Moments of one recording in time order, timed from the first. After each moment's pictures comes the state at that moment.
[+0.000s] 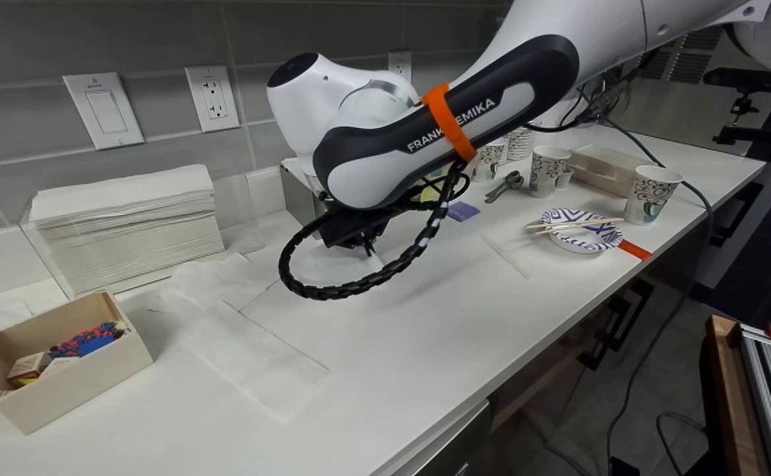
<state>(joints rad) 0.31 0.76 -0.13 -1.32 -0.32 1.97 0.97</state>
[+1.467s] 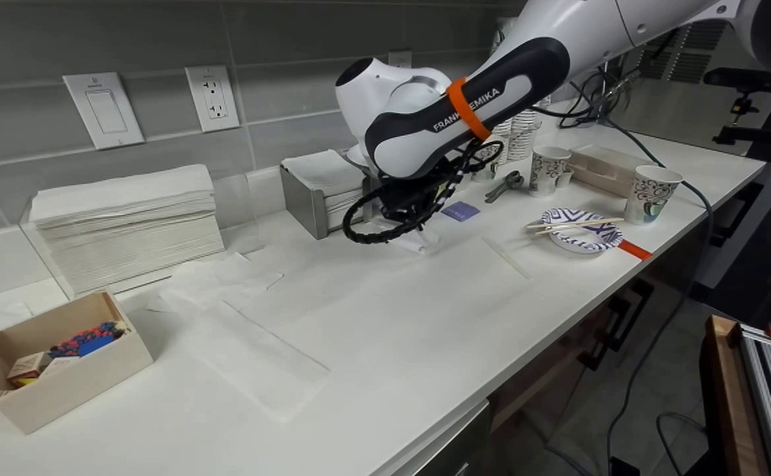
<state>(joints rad) 0.15 0.74 -0.18 -1.38 -0.32 1.93 0.80</state>
